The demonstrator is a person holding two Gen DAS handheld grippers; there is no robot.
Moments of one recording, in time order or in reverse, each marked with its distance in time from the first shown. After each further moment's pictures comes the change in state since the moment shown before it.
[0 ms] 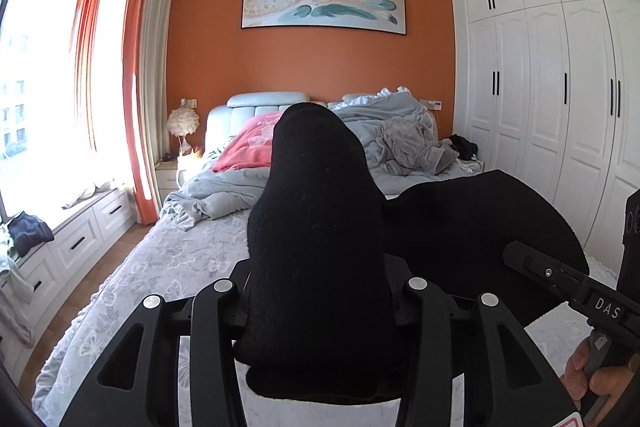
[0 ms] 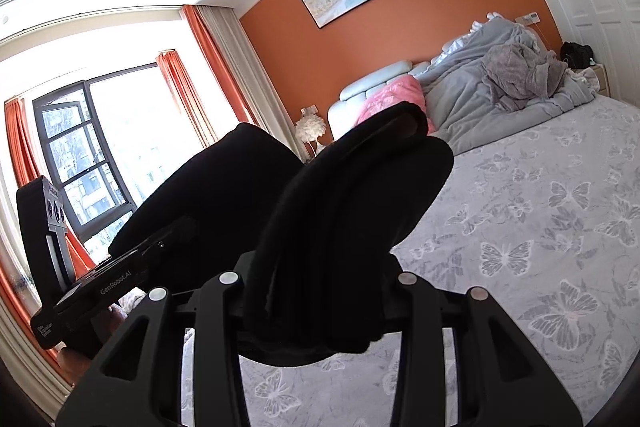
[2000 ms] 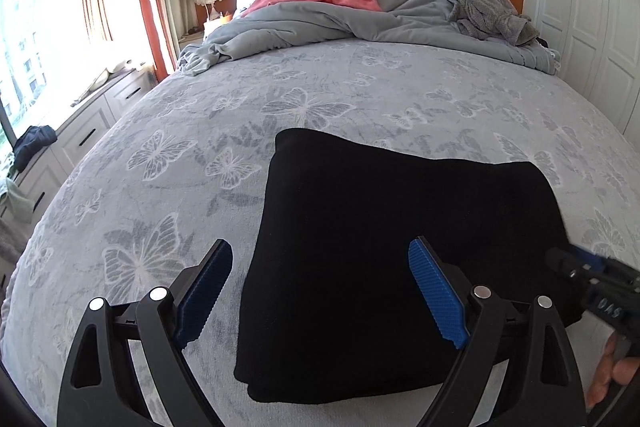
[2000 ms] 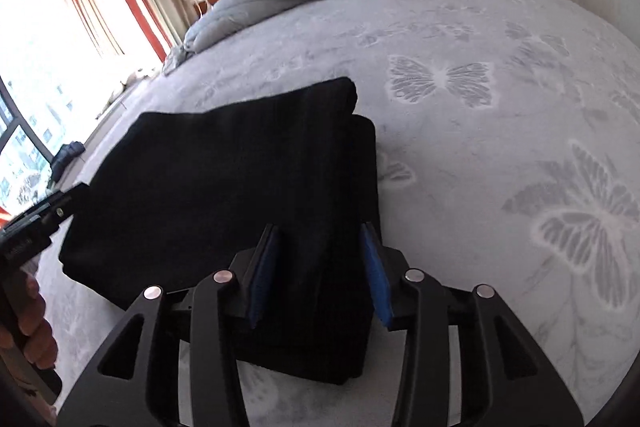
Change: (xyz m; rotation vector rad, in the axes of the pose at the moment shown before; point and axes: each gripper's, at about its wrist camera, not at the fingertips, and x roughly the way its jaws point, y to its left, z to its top) left arm 0.223 0.055 -0.200 -0.049 0.448 0.166; right arm 0.167 -0.159 -0.162 0.040 0.449 -0.370
